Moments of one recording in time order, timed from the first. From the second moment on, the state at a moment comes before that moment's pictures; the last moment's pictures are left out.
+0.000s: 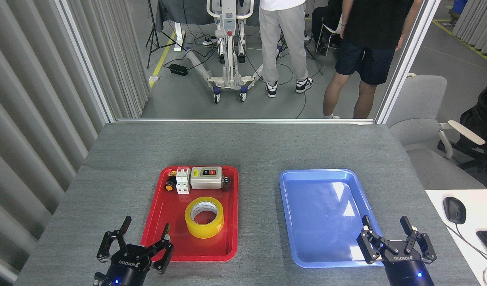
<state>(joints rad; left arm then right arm) 0.09 0.06 0.01 -1.62 -1.57 -0.14 0.20 0.11 -0.30 0.04 -1.61 1.15 0.04 -0.11</state>
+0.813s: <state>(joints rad) 0.01 0.03 0.01 -1.56 -1.56 -0.13 0.21 0.11 -0.30 0.04 -1.61 1.14 0.03 -0.11</state>
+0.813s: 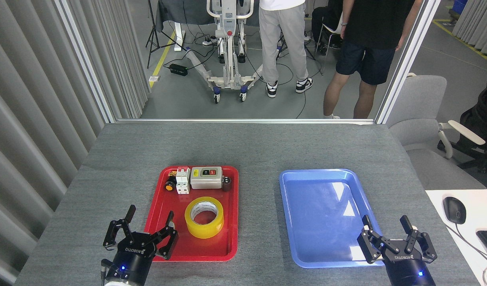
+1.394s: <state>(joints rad) -0.11 0.01 0.01 -1.46 -1.54 -0.13 0.20 0.11 -0.30 0.04 -1.61 1.14 0.02 -0.11</state>
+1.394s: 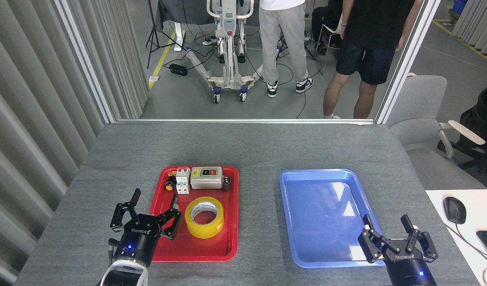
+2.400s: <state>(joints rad) -0.41 -0.09 -0.07 -1.04 -1.52 0.04 0.19 0.11 -0.29 0.04 -1.61 1.14 0.02 -0.11</state>
